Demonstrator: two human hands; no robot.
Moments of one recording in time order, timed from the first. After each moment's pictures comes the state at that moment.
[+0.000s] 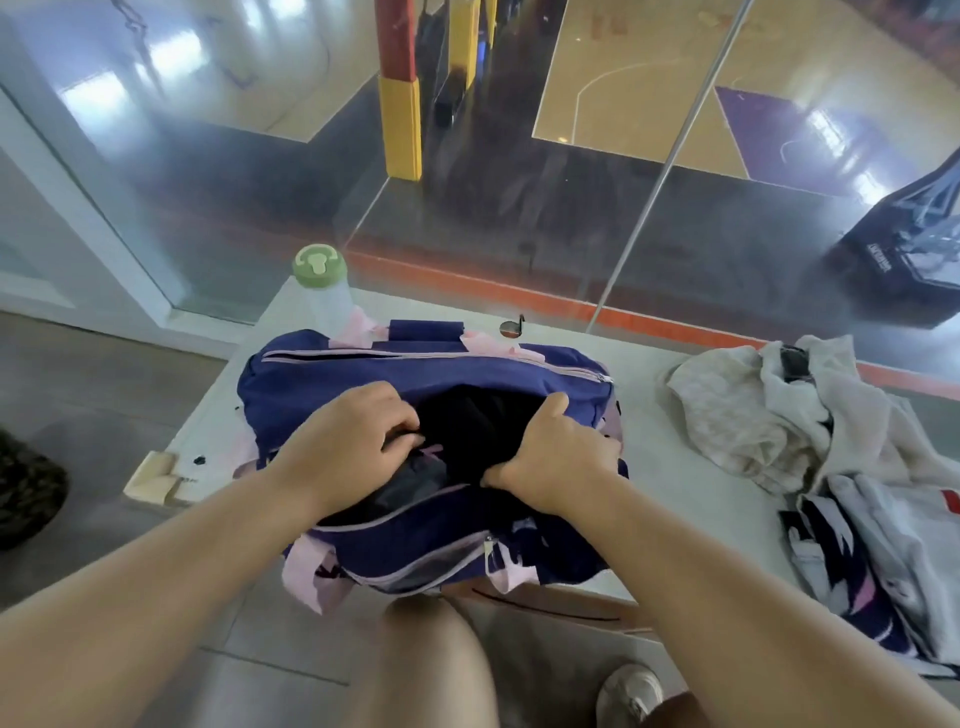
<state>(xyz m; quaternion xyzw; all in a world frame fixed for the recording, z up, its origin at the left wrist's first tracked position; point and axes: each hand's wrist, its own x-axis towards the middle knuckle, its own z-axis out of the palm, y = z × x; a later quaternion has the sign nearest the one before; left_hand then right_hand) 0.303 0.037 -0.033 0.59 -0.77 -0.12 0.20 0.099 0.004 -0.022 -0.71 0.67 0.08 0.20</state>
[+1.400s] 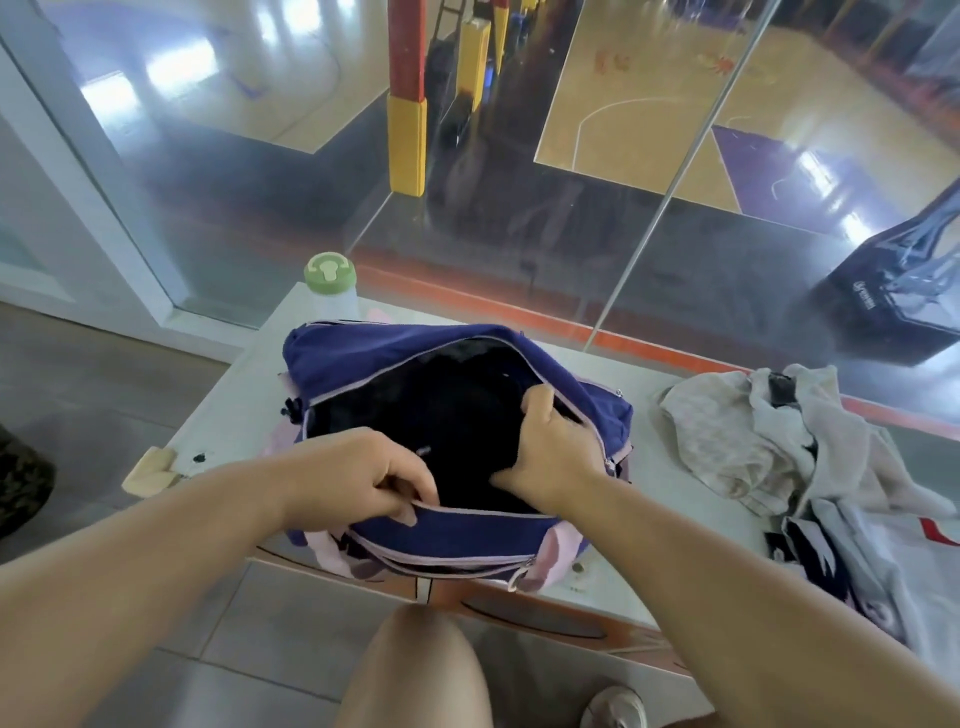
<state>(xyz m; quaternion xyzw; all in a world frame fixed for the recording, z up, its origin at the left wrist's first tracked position) 0.308 0.056 -0.001 0.52 -0.74 -0.42 0.04 0.096 -0.006 -0.035 -0.79 0.60 -0.01 0.15</state>
